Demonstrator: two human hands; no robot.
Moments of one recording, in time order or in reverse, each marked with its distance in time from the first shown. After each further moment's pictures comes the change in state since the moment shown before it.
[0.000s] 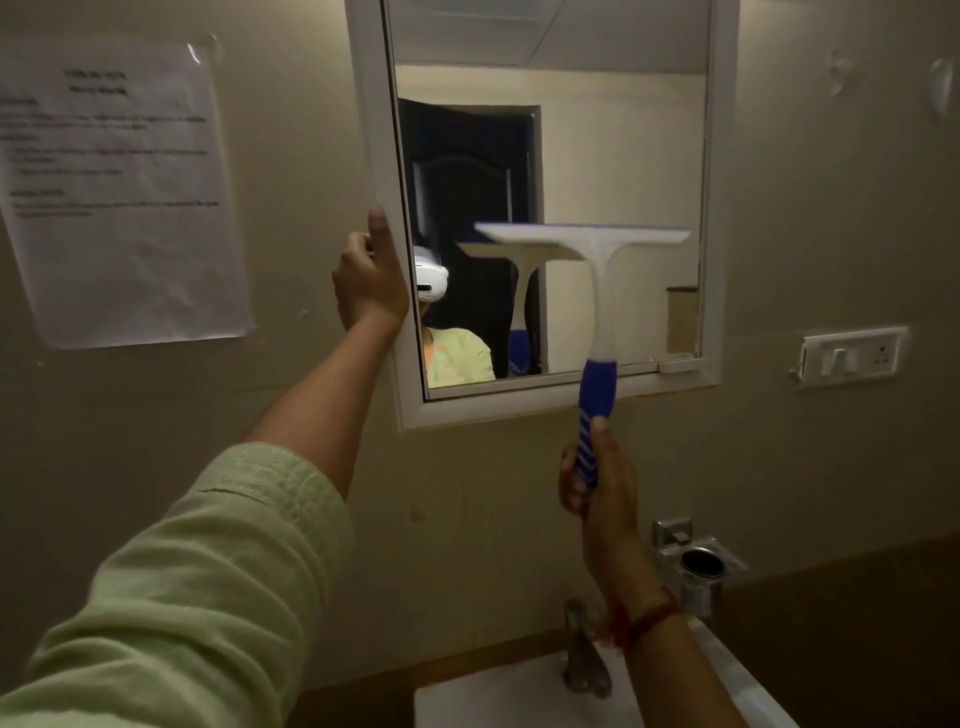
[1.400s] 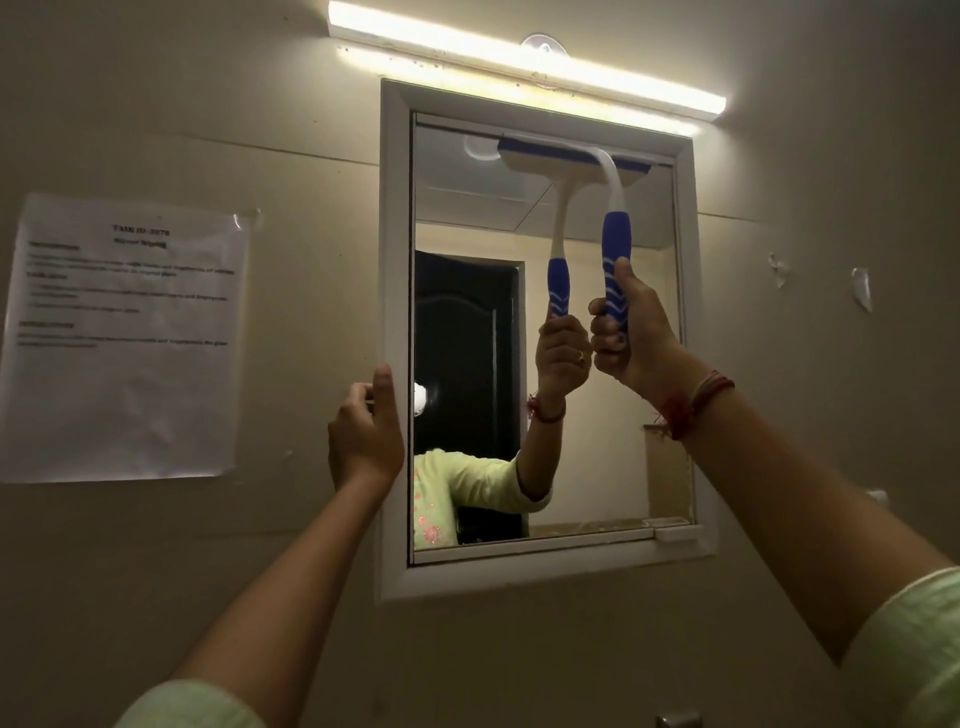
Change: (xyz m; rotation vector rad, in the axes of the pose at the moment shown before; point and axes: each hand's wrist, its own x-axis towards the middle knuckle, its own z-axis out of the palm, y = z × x) left_hand -0.004 -0.007 0.002 -0.114 0.020 0.062; right_hand 0.169 -0.220 0.072 -0.026 -0.142 -0.076
